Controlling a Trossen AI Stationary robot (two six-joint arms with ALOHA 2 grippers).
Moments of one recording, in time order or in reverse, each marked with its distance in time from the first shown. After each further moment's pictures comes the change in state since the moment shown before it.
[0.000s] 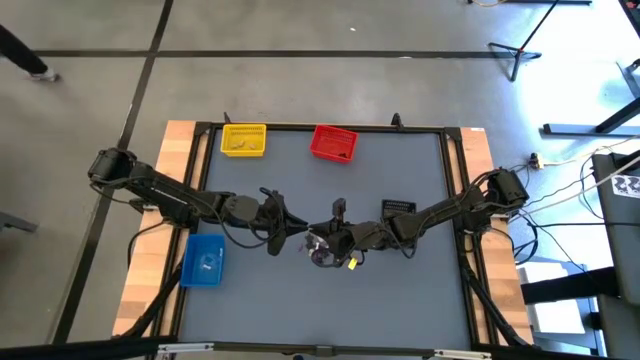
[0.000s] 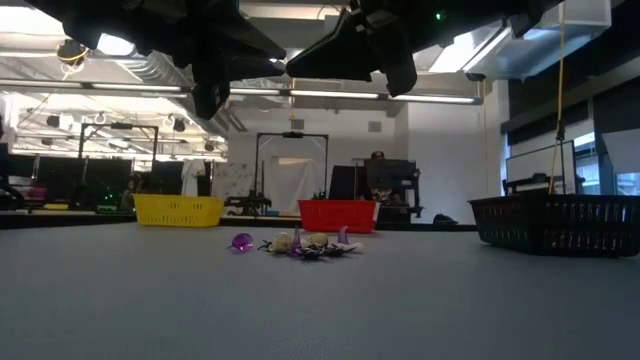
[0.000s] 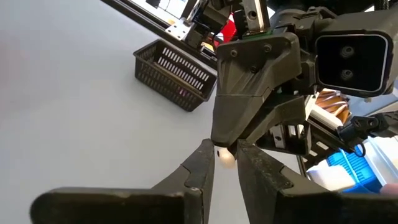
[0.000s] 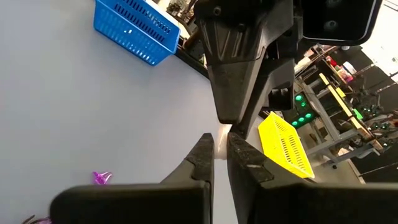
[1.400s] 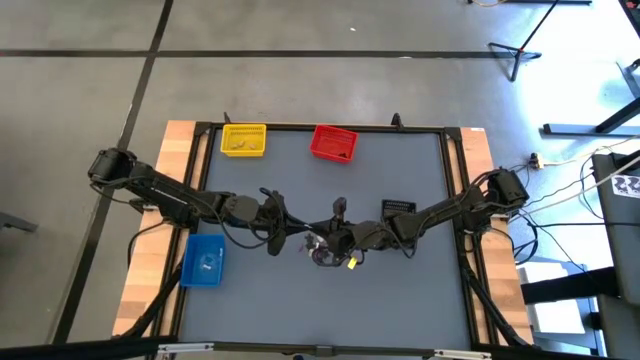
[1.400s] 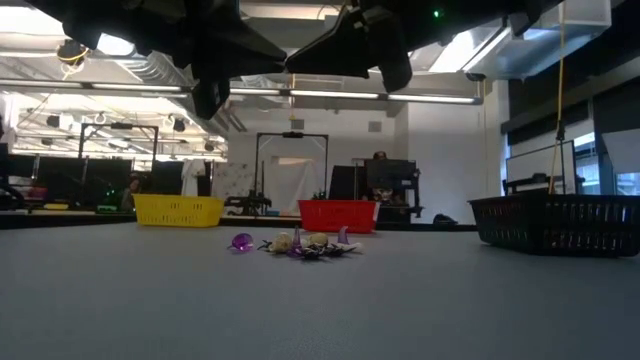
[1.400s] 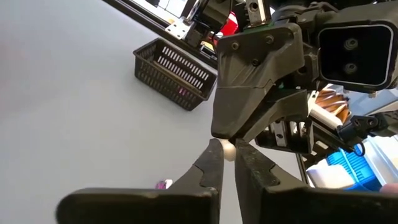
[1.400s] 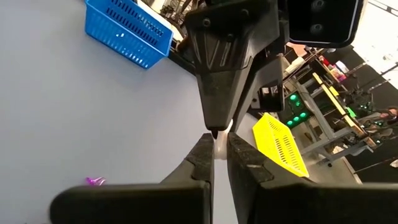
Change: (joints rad) left arm 0.000 0.000 0.000 -0.001 0.002 0.000; right arm 0.000 0.000 0.000 0.021 0.019 0.002
